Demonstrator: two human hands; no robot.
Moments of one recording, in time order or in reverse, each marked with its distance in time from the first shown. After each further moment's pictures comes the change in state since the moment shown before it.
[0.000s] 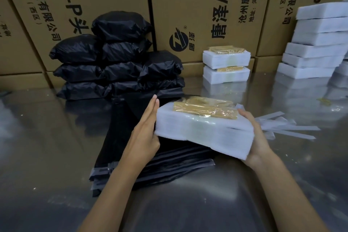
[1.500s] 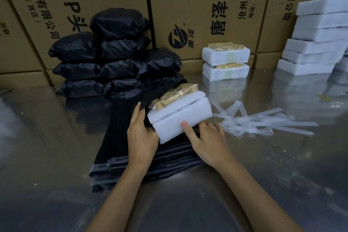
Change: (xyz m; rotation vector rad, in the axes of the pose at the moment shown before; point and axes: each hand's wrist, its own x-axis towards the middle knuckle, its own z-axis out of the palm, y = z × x) left_hand 0.000 0.009 0.021 -0.144 0.363 -0.179; right_hand 0.015 0.062 0.044 -1.459 0.049 -0.533
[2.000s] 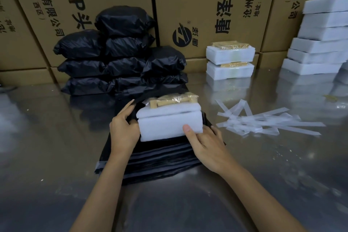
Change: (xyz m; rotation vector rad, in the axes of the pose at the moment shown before) left_hand 0.027 -0.020 -0.044 -0.065 0.011 -0.169; right_hand -0.014 -0.009 0.009 0.135 -0.133 -0.064
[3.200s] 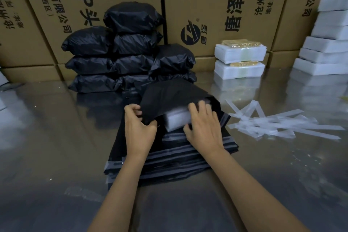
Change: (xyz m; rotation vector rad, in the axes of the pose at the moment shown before) left_hand 0.003 -0.015 0.017 0.034 0.091 -0.085; right_hand 0.061 -0.016 0.030 -0.655 0.349 -0.064
